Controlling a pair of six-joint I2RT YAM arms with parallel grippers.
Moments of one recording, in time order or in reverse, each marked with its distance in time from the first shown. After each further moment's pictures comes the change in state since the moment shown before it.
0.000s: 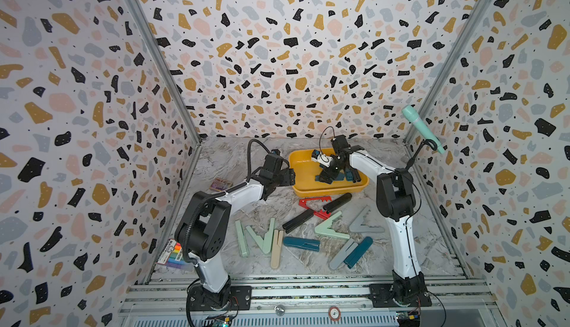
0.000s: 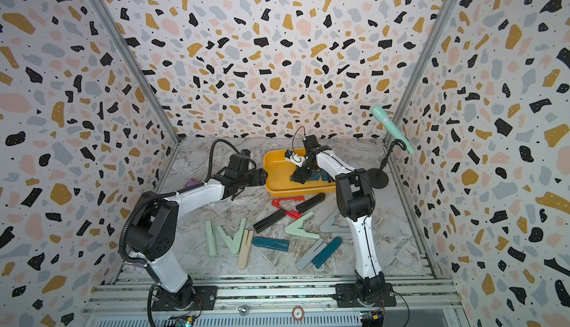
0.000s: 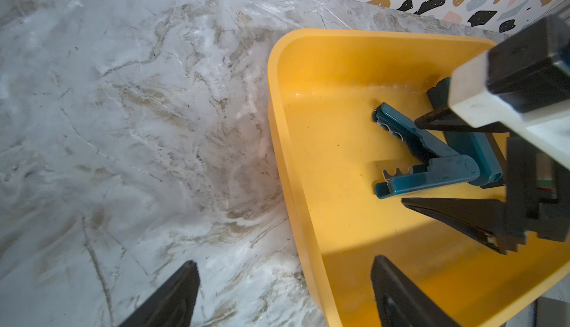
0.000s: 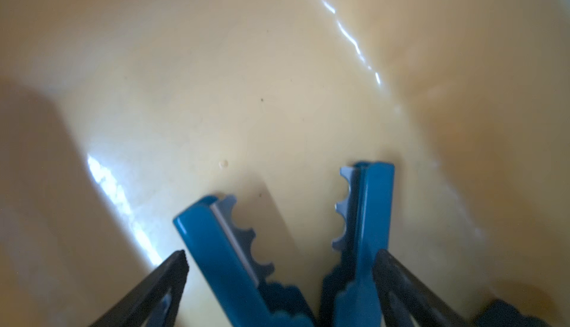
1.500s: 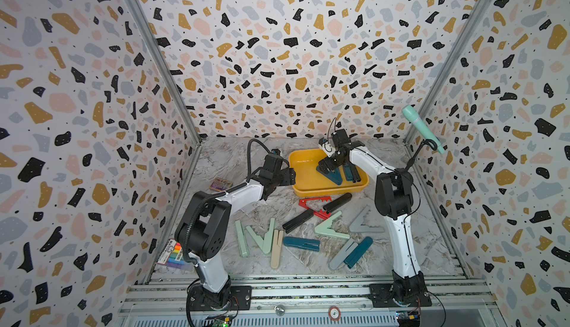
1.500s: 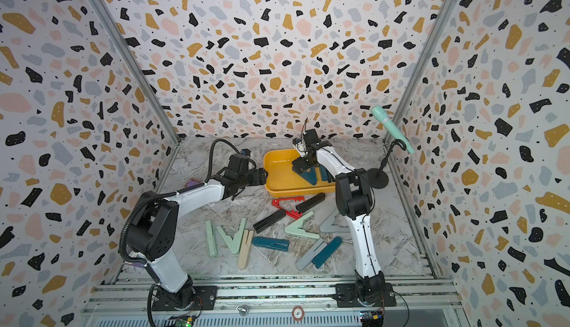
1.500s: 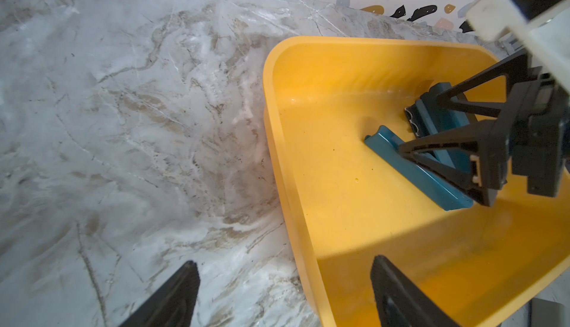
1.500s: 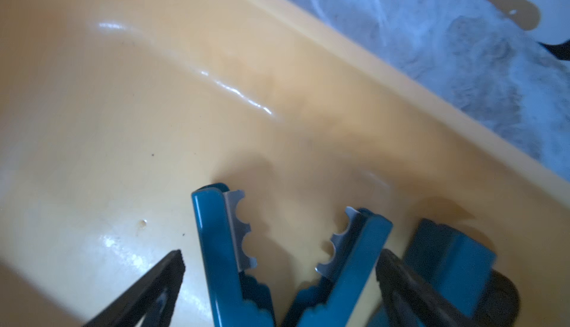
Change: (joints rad) left arm 0.000 0.000 -0.006 0.030 0.008 0.000; right arm -0.026 0.013 0.109 -0.015 0.165 0.439
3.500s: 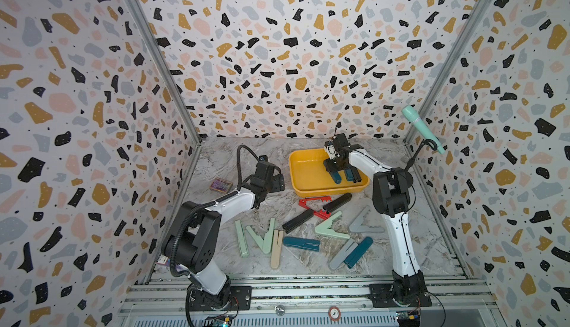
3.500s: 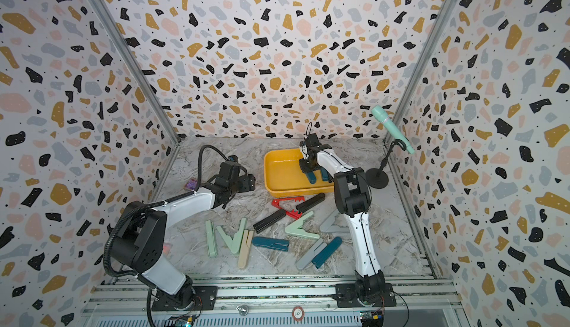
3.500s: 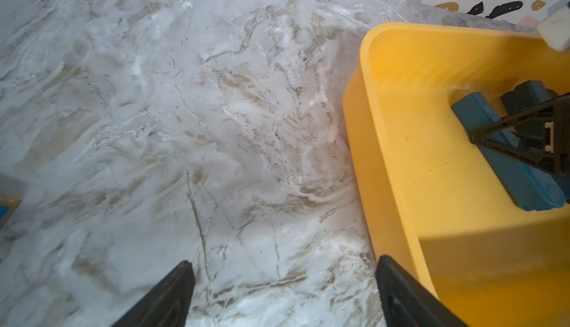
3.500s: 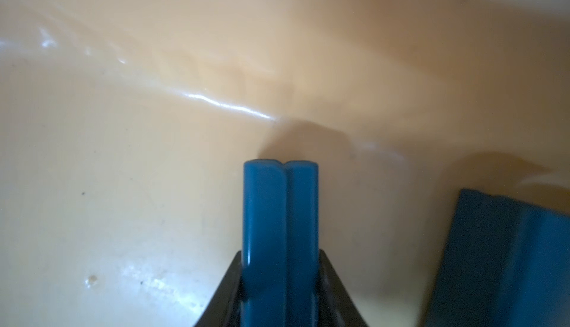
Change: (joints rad) left arm 0.040 -0.129 -0.163 -0.011 -0.153 0.000; right arm -0.013 0.082 0.002 0.018 0.018 0.233
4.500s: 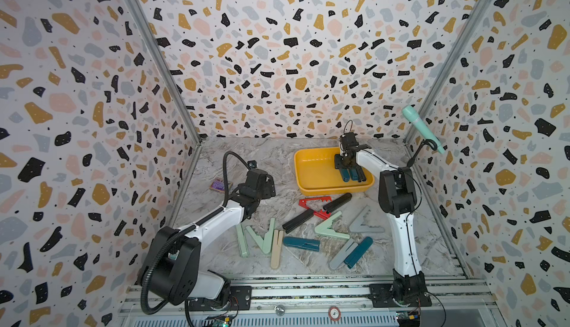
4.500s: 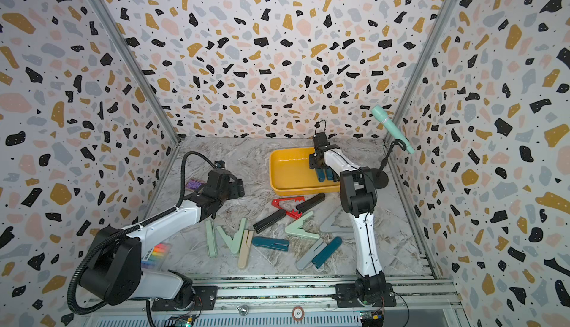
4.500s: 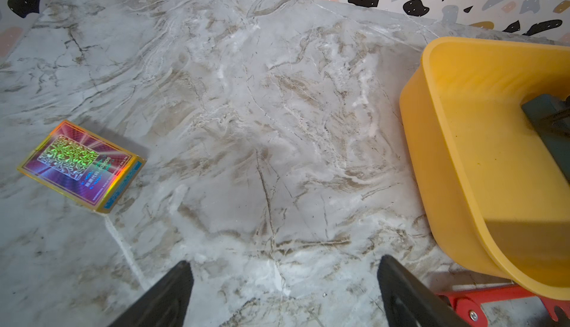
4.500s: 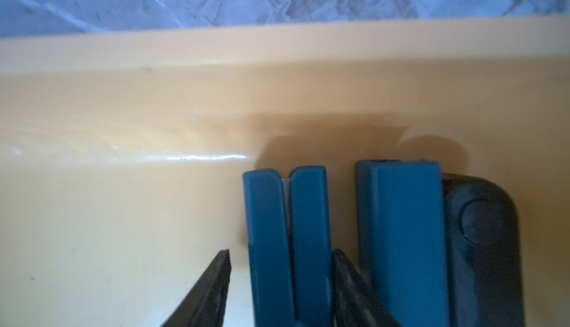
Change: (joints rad) left arm 0.001 -0.232 -0.144 -0.073 -0.138 -0.003; right arm -0.061 -0.047 -0.073 0.086 0.139 0.219
